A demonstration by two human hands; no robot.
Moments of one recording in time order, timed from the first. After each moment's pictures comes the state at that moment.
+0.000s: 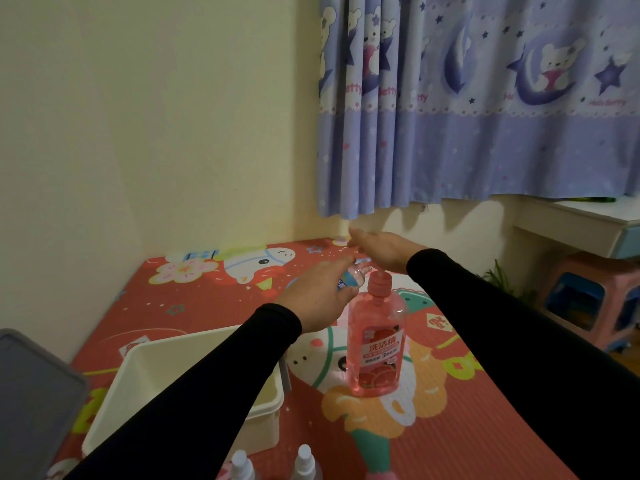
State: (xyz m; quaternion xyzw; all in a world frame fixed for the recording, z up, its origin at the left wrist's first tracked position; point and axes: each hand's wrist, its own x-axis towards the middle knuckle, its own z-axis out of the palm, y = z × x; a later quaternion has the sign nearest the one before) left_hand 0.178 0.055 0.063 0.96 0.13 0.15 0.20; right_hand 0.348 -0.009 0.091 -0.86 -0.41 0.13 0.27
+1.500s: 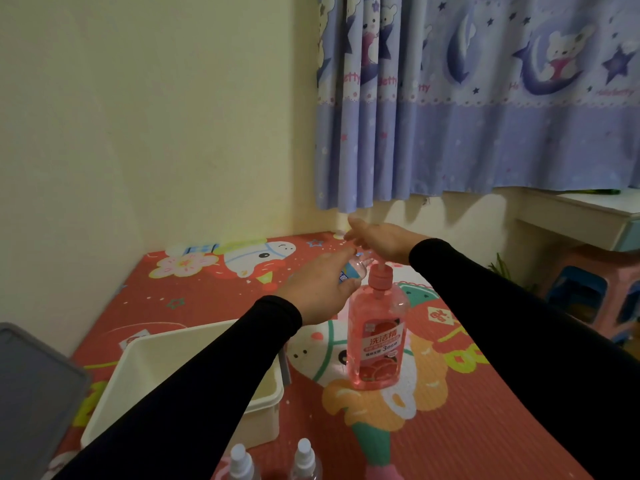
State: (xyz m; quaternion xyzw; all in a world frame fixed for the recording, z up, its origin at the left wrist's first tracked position) left_hand 0.180 0.055 0.064 0.96 0.12 0.17 0.21; right_hand 0.351 -0.006 0.091 -0.85 -0.44 0.13 0.26
